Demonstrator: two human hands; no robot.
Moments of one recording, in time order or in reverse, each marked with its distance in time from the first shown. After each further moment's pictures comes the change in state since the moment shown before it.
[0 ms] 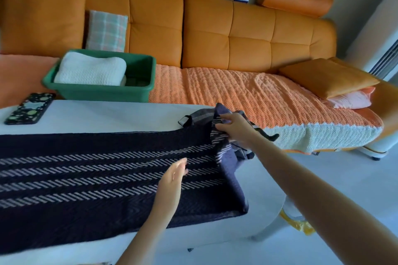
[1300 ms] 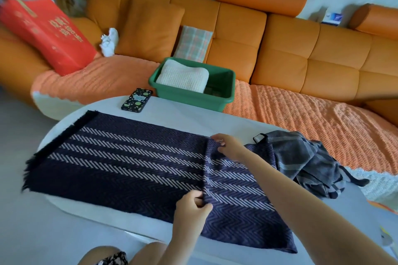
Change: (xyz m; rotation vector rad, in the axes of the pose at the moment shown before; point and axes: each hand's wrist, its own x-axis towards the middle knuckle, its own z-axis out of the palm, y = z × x) left_hand -0.056 -0.016 -0.118 0.240 0.254 -0.219; right_hand 0.059 -0.068 0.201 -0.542 -0.318 -0.356
